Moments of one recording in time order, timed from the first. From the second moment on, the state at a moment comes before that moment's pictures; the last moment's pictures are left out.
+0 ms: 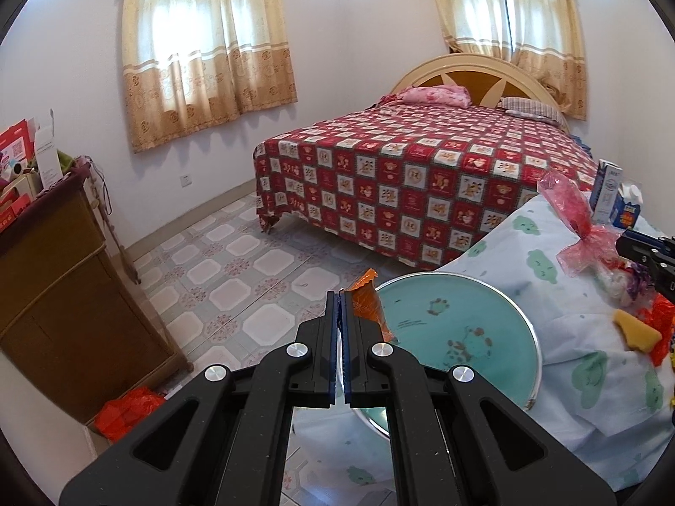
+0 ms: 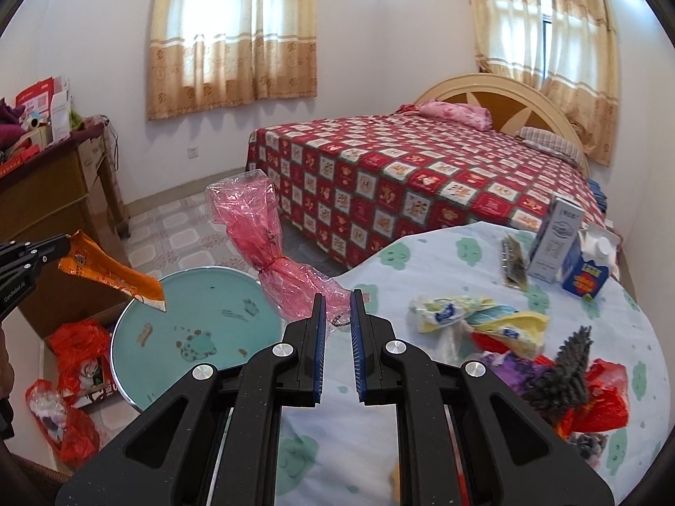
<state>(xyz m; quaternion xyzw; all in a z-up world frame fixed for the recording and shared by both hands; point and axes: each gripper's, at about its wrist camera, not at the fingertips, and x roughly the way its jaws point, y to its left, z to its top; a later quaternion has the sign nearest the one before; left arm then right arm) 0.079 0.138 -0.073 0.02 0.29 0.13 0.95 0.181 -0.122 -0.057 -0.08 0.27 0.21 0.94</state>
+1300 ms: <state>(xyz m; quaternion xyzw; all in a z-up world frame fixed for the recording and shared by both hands) 0.082 0.130 -0.085 0.01 0.30 0.12 0.95 0.192 -0.074 -0.095 -0.11 0.31 0.26 0.91</state>
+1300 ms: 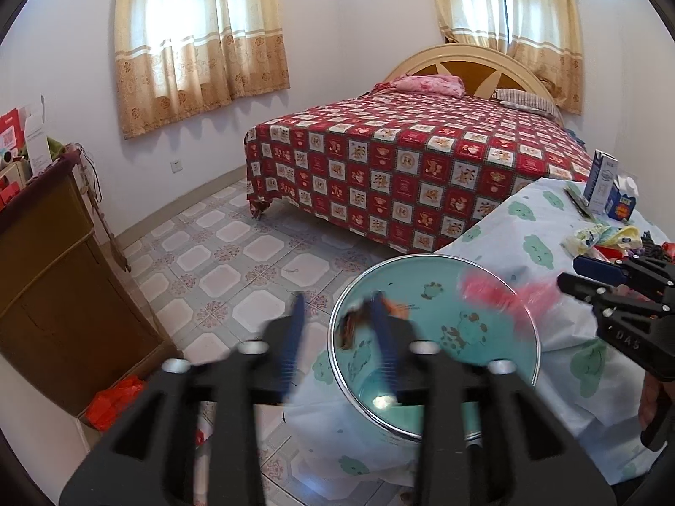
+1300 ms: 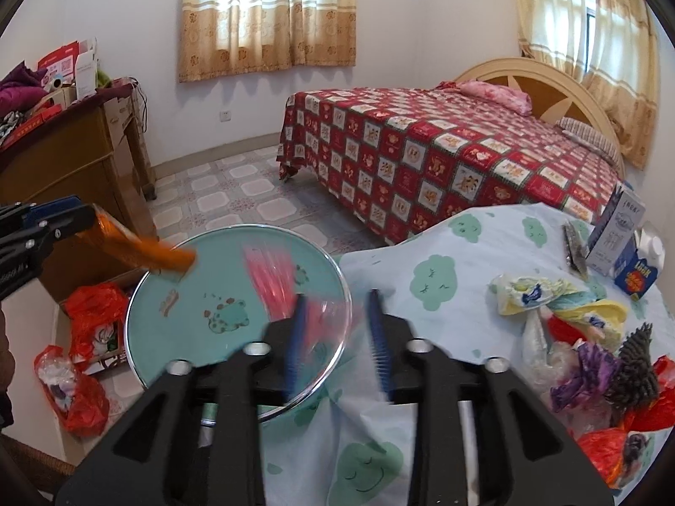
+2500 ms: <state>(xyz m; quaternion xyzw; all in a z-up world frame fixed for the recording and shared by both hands) 0.053 -0.030 -0.120 0.09 0.33 -0.04 0.94 0.060 -0.295 -0.133 0.01 0.38 0.06 0.92</state>
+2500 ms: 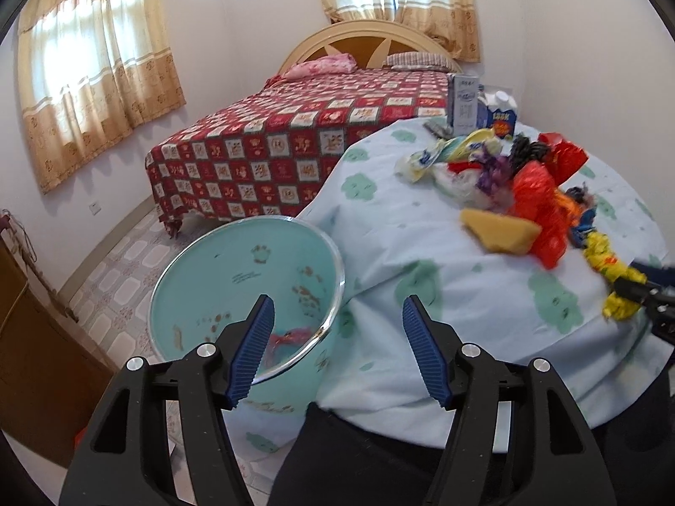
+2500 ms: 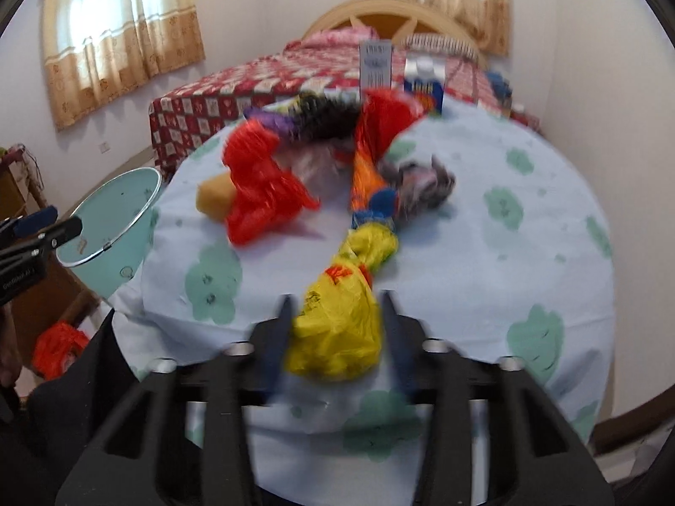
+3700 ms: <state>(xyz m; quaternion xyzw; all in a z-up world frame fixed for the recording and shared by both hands) 0.118 -0.083 -0.120 0.09 0.34 -0.02 0.93 0.055 -0.364 -0.117 0.02 0.28 0.04 0.96</state>
